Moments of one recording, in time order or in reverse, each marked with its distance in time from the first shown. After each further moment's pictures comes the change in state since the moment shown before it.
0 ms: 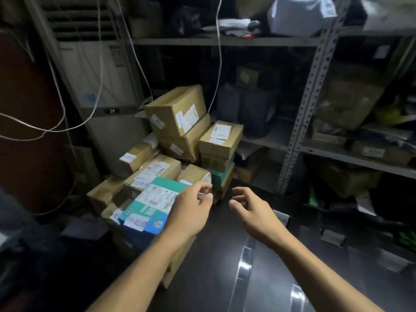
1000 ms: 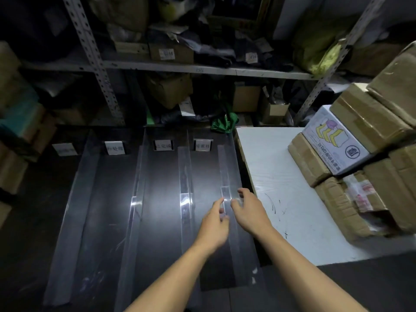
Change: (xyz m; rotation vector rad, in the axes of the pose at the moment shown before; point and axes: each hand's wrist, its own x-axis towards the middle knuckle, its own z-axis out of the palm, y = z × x) left_hand -0.307 0.135 0.442 -0.187 -0.911 -0.116; right_hand -0.346 0.319 -0.208 -0.255 0.411 0.747
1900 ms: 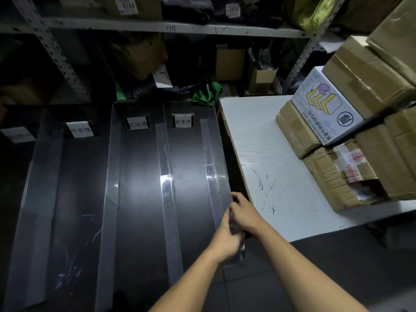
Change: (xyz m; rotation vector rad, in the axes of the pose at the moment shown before) left_hand 0.001 -0.052 0.099 -0.245 -0.295 -0.145; right_hand 0.006 0.089 0.034 0.288 -0.266 0.276
